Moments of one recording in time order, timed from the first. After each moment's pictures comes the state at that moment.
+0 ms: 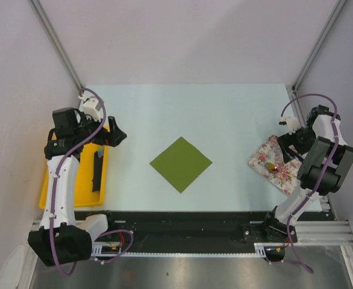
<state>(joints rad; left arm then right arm) 0.17 1.05 1.10 -0.67 0.62 0.14 -0.43 1.77 1.37 -1.06 -0.20 -0.92</state>
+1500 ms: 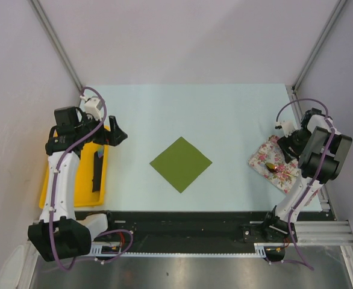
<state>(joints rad) 0.17 1.11 1.12 -0.70 0.63 0.14 -0.43 1.99 1.42 -0.92 -0.13 -1.01</state>
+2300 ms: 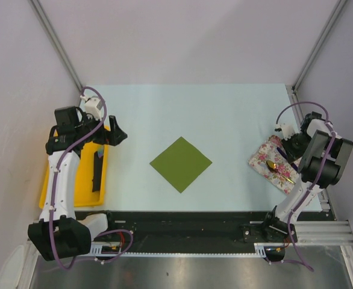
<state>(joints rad) 0.17 1.12 1.12 -0.70 0.63 0.14 -0.43 1.93 1.33 -0.88 -0.16 -0.99</state>
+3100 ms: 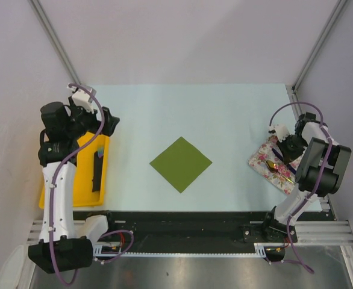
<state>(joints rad) 0.17 1.00 1.17 -0.50 0.57 0.18 -0.37 1.78 1.20 -0.86 -0.15 -0.99</state>
